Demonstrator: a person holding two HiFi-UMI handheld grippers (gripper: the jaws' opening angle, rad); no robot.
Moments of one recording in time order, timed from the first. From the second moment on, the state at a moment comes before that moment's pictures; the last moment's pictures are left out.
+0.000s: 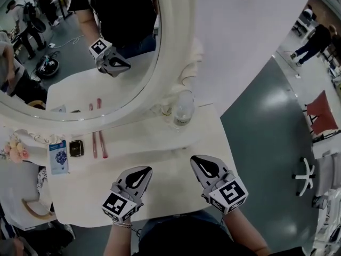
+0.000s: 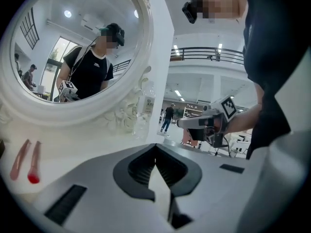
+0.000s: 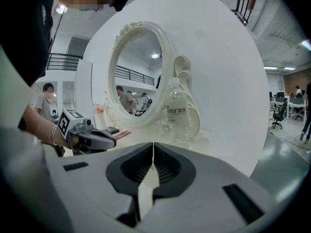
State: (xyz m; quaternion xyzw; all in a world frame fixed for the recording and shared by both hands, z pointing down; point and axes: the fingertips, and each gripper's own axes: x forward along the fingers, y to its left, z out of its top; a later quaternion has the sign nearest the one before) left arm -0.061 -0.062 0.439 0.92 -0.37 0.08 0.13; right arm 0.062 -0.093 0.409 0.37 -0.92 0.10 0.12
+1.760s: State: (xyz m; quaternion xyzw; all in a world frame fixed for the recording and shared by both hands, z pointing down) left arm -0.048 -0.092 0.529 0.90 -0.36 0.11 0.21; right arm 0.058 -0.146 0.557 0.42 -0.85 0.18 0.27
